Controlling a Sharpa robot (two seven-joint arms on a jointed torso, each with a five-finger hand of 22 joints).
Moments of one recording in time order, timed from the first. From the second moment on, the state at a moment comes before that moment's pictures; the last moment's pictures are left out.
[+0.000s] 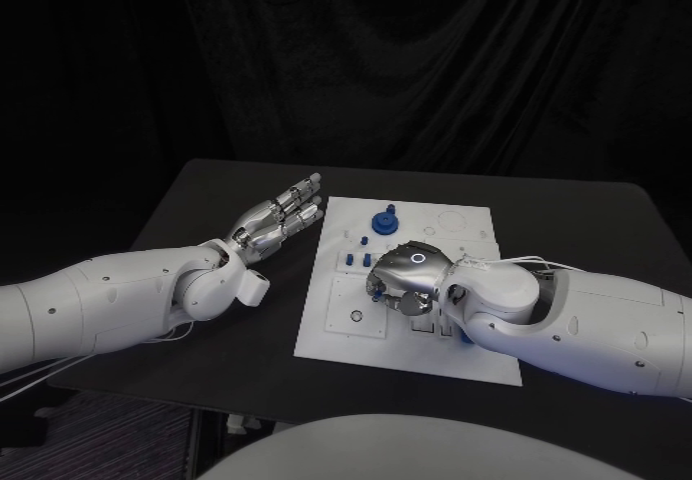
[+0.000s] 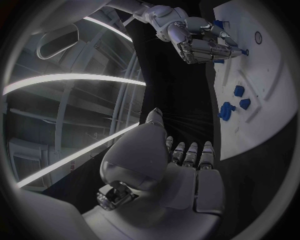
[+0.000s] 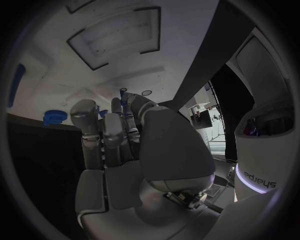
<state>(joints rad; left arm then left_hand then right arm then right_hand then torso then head) 1.08 -0.90 -0.21 1.37 -0.16 0.07 0.68 1.47 0.22 -0.27 0.28 0.42 0.13 -0.14 0.02 0.02 0.00 0.00 0.00 0.00 0.00 0.08 0.00 0.00 0.12 0.00 0.14 0.00 0.00 1.17 -0.62 -0.25 1.58 -1.86 -0.24 -0.09 1.47 -0.07 0.39 -0.03 0.35 1.02 0.15 0.17 0.31 1.01 0.08 0.42 0.20 1.36 0.00 1.23 1.09 0.13 1.33 0.11 0.90 1.31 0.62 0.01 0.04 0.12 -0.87</state>
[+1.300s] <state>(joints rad) 1.08 -0.90 -0.21 1.36 -0.16 0.09 0.68 1.48 0.22 -0.26 0.27 0.43 0.12 -0.13 0.02 0.02 0.00 0.01 0.00 0.00 0.00 0.09 0.00 0.00 0.12 0.00 0.14 0.00 0.00 1.17 -0.61 -0.25 1.58 -1.87 -0.23 -0.09 1.47 -0.07 0.39 -0.03 0.35 1.01 0.14 0.16 0.32 1.02 0.08 0.42 0.20 1.36 0.00 1.23 1.08 0.13 1.33 0.11 0.91 1.31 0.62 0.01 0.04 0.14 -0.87</state>
